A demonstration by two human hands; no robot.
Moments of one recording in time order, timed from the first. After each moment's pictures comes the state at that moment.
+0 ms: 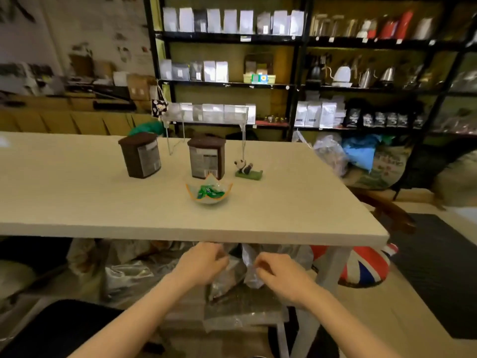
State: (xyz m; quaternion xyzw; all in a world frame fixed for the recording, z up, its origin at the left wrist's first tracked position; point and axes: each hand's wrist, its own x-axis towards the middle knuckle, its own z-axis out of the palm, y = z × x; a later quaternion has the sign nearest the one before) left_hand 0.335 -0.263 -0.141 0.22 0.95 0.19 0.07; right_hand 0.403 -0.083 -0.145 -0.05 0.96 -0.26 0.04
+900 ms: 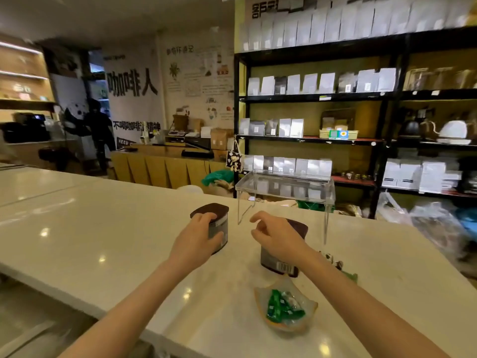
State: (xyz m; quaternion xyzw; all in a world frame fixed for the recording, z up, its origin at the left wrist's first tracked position) left_hand 0.166 -0.366 -0.009 0.01 0.95 0.26 -0.20; right_hand 0.150 -0.184 0.007 -0.21 0.92 -0.31 -0.08
